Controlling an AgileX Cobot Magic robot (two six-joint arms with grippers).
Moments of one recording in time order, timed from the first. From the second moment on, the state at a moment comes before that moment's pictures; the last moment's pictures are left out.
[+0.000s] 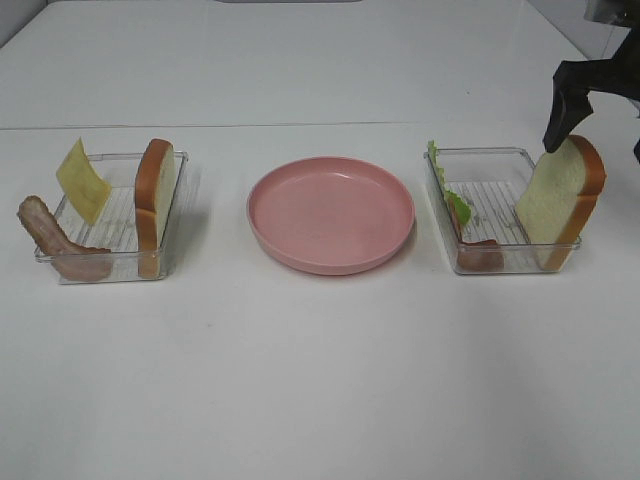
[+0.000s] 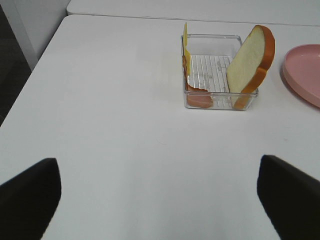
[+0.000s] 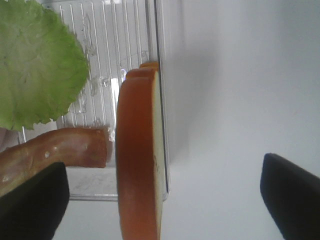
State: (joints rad) left arm 0.12 0.00 -0.50 -0.06 1.05 0.00; right arm -0.07 2.01 -1.64 0.12 1.09 -0.11
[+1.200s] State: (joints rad) left arm 0.12 0.00 -0.50 -0.06 1.05 0.00; right arm -0.07 2.13 -1.66 0.19 1.11 -0.11
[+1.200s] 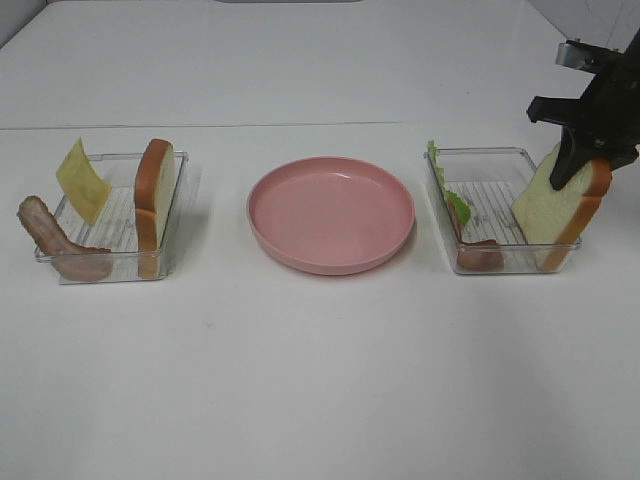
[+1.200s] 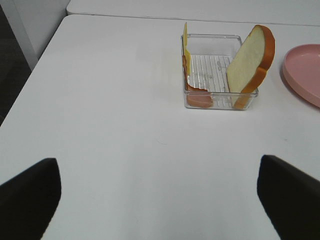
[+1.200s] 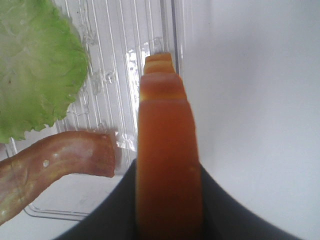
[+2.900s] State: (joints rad) left arm 0.12 0.00 -0.50 -0.06 1.05 0.00; right arm 0.32 2.23 -1.78 0.68 0.85 -0.06
